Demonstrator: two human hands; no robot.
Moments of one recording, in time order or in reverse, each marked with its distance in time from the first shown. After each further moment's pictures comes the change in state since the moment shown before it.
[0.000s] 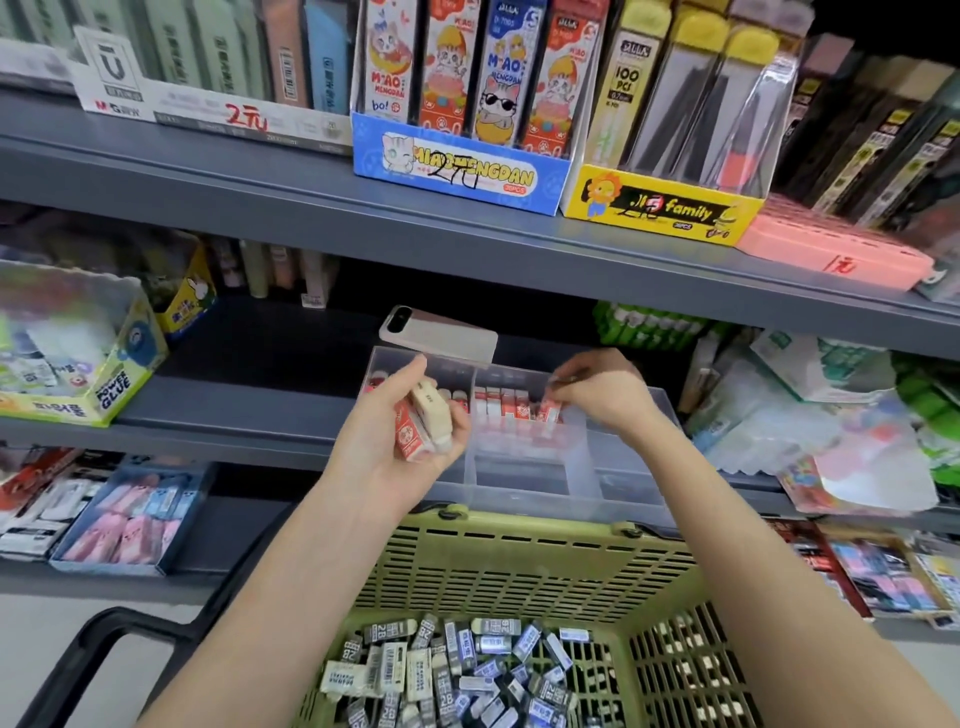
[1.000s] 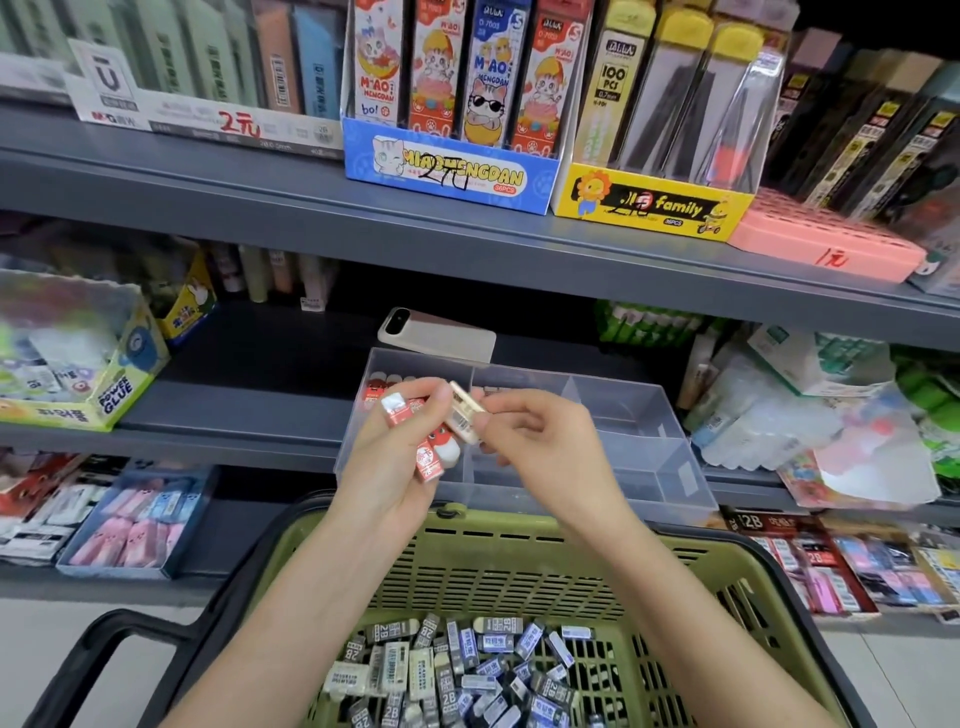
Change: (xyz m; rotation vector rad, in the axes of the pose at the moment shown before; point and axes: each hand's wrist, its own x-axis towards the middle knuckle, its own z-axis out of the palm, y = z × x) left_hand -0.001 -0.018 -0.017 0.424 -0.130 0.299; right_hand -0.114 -0.051 0.024 0.547 -0.067 -0.235
